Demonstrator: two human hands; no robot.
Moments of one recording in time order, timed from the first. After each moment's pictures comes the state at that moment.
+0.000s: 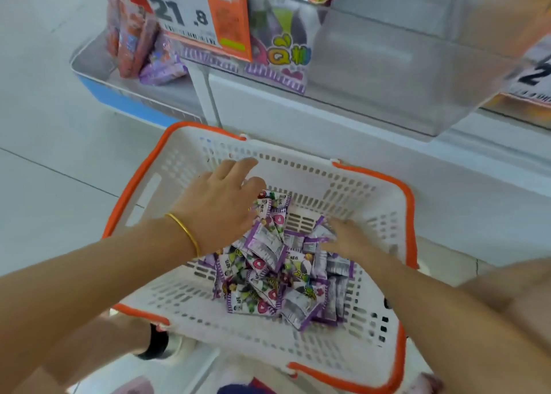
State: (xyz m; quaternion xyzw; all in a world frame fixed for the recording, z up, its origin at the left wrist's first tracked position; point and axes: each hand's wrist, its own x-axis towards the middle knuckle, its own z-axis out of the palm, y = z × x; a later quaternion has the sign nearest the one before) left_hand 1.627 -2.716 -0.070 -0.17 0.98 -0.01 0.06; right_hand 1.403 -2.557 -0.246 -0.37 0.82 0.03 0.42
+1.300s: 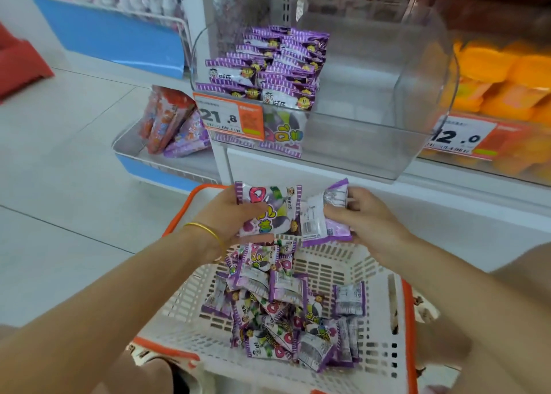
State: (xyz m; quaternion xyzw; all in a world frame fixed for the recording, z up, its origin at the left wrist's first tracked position) left_hand 1.624 -2.715 -0.005 -0.43 0.52 0.72 -0.12; right_hand 1.462 -2.576 -0.007 -0.21 0.72 -0.51 0.41
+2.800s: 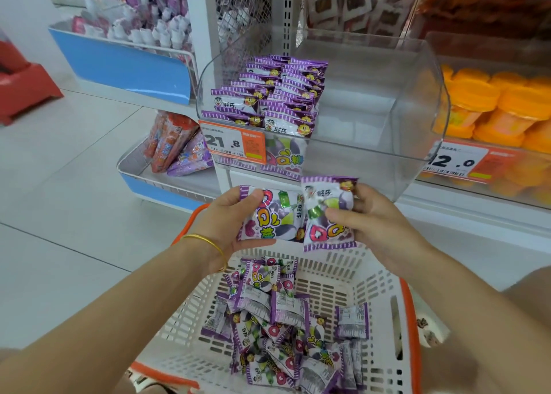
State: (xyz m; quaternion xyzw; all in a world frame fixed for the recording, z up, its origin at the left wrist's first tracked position) left_hand 1.618 -2.719 0.023 -0.39 0.51 0.75 -0.18; right_hand 1.455 -2.579 0.023 -0.28 0.66 -0.57 0.40
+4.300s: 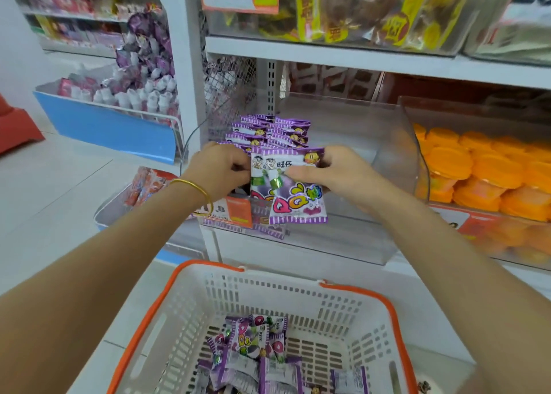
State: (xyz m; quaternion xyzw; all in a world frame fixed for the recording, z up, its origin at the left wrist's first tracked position) left_hand 1.536 -2.844 0.095 -0.23 0.94 0.16 -0.20; right_hand 1.397 -2.679 0.118 -0.47 0.69 -0.47 0.29
